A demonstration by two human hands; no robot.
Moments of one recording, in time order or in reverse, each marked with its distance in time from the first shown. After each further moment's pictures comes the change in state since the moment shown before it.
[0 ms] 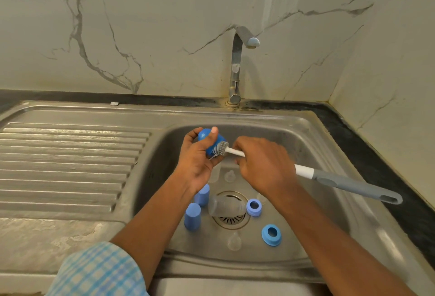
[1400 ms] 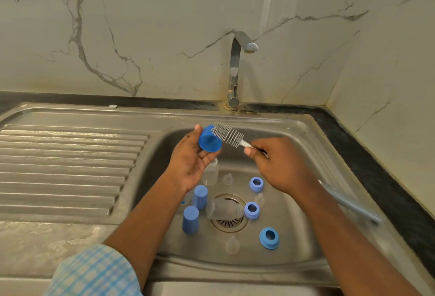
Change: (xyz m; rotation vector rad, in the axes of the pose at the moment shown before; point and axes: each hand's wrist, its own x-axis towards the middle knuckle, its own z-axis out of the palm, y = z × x) left_hand 0.004 0.014 -0.003 -0.015 0.062 -0.101; right_hand -0.003 0.031 -0.012 0.341 0.034 0.057
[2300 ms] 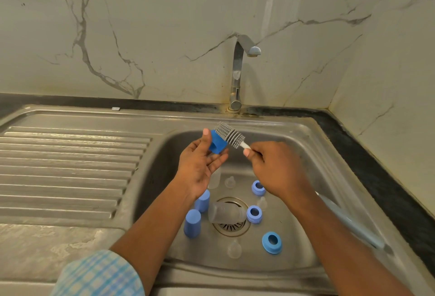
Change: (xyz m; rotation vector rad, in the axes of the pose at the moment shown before) left_hand -0.006 -0.012 0.005 0.065 -0.009 0.062; right_hand 0.003 -0.012 0.011 -0.106 0.024 0.097
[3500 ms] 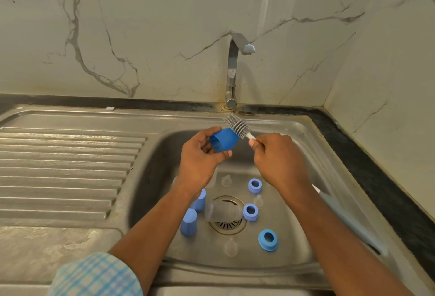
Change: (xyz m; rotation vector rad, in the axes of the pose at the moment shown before) left_hand -0.002 -0.010 0.003 0.596 -0.057 0.446; right_hand 0.006 0.004 -0.007 -0.041 0.113 0.135
